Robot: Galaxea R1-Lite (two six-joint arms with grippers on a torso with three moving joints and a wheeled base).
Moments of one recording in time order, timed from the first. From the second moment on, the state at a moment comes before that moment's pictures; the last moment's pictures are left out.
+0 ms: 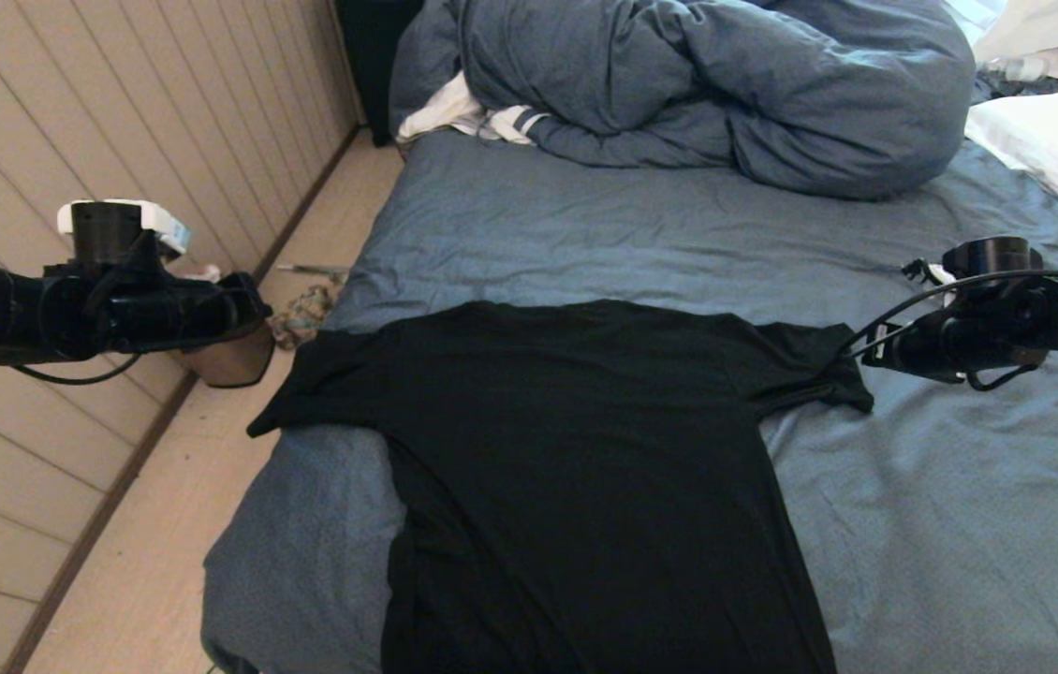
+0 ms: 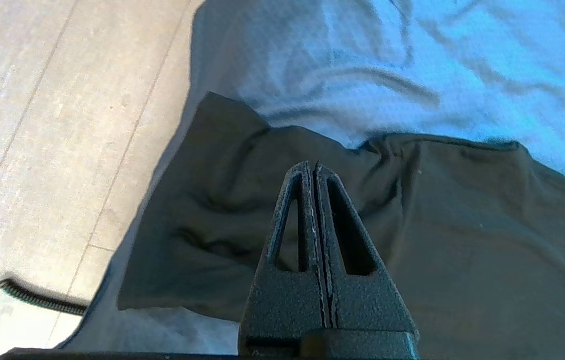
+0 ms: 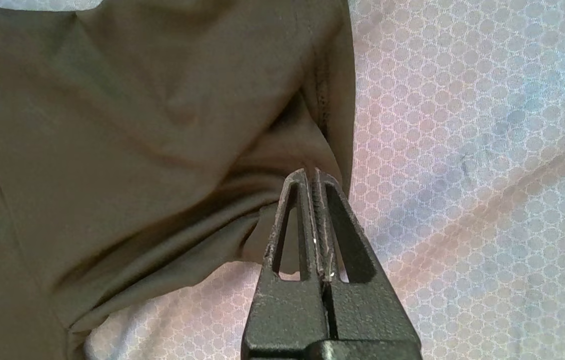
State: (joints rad) left arm 0.04 2.02 -1.40 -0.21 -0.24 -0.41; right arm -0.27 2.18 -1.66 0.14 0.17 0.09
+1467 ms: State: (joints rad) left arm 0.04 2.02 -1.39 -0.21 -0.25 -0.44; right arm -0.23 2.31 -1.65 0.07 0.13 0.09
